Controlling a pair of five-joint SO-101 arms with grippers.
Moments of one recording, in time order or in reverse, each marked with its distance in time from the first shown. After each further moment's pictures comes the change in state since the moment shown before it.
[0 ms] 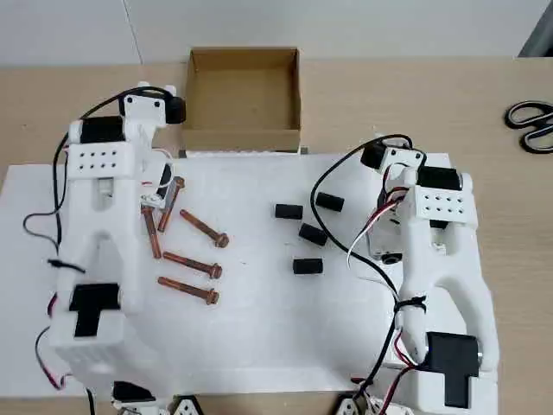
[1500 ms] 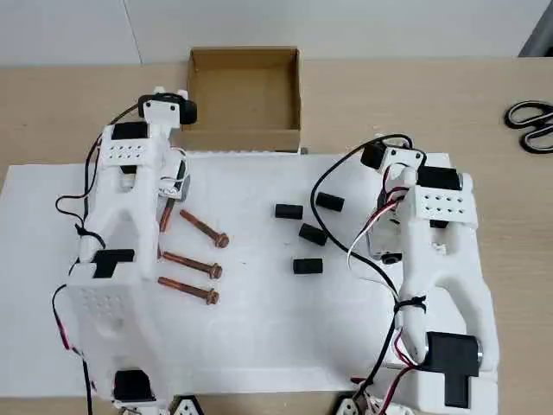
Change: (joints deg) left arm 0.9 20.0 -6.5 -16.0 1.2; right arm 0.0 0.0 0.0 0.0 0.0
